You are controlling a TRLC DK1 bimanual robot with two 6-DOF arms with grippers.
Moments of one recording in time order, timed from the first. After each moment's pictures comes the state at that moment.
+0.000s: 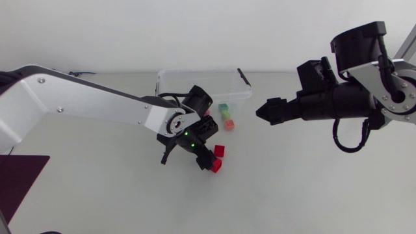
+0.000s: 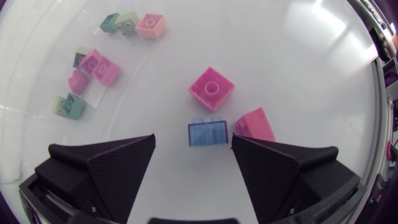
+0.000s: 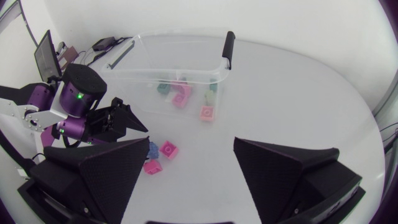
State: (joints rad) left arm -0.67 2.03 1.26 -0.35 0.02 0.37; right arm 0.27 1.29 0.93 -0.37 -0.26 0.03
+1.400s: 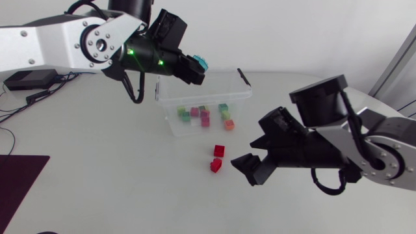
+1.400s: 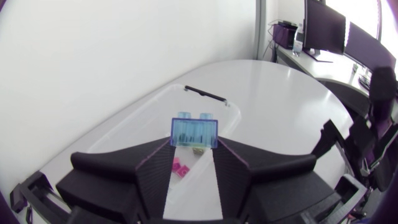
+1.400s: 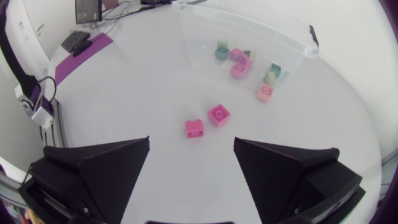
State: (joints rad) left arm -0.50 1.68 1.39 -0.23 0.18 0.22; right arm 0.57 1.22 0.69 -0.29 -0.19 -0.12
